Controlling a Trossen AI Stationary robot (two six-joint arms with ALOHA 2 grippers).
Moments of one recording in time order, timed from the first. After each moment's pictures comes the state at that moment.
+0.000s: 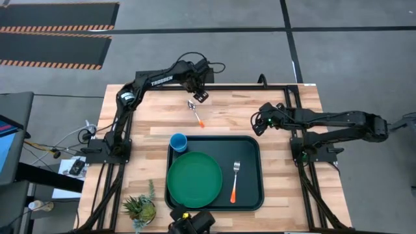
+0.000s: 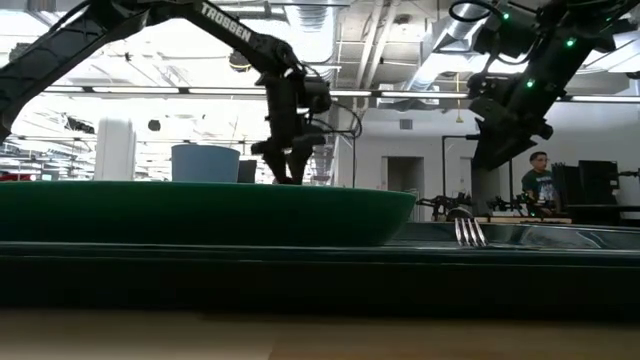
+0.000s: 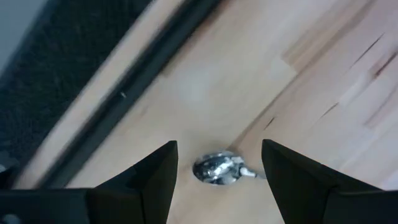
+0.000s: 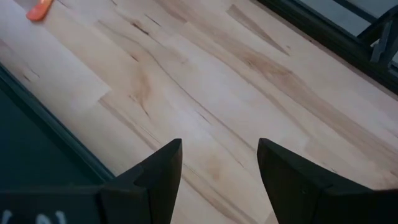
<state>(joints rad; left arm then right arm) 0.62 2.16 1.93 -1.07 -0.08 -0.10 -0.27 1.00 0.60 -0.54 0.42 0.46</state>
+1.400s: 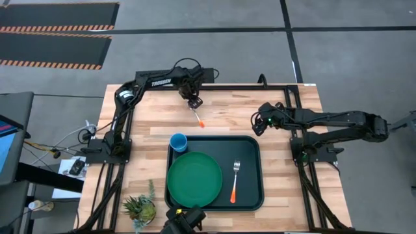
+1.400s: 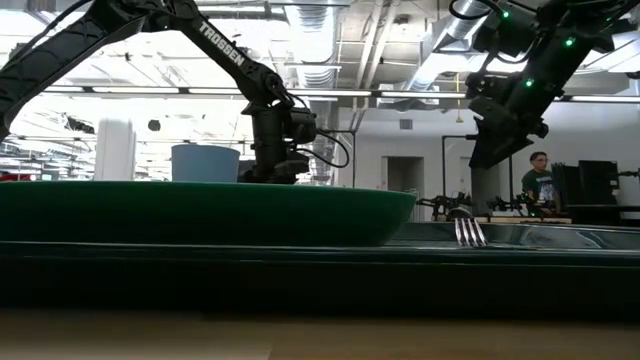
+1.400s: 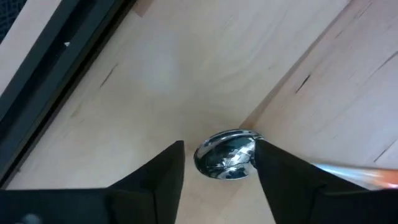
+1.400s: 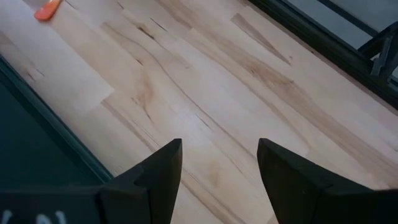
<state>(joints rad) 0.68 2.16 1.70 -0.93 0.04 -0.02 -0.27 1.00 0.60 -0.52 0.42 0.41</state>
